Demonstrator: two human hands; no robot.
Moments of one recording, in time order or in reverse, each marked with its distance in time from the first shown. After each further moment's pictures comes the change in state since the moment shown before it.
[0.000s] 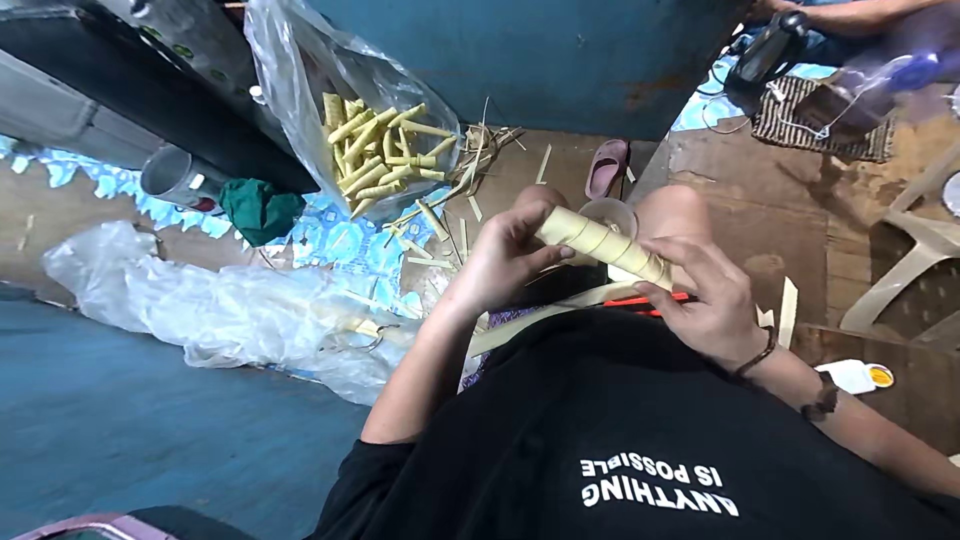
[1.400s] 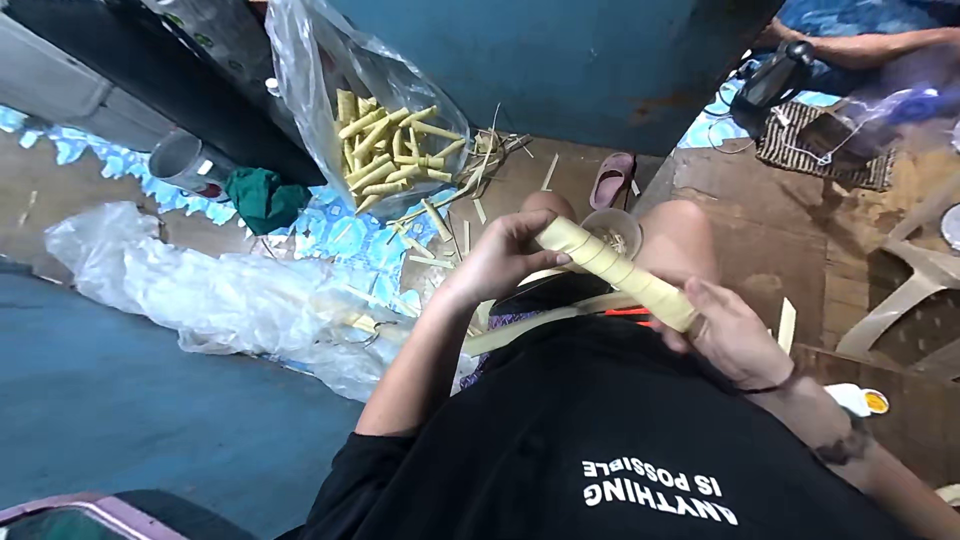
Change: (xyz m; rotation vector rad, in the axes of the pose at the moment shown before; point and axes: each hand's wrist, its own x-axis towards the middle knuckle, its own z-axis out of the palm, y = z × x) left_hand 0.001 -0.010 -0.012 -0.010 -0.051 -0.073; right_hand -0.022 0.006 -0.018 0.664 -0.144 0.641
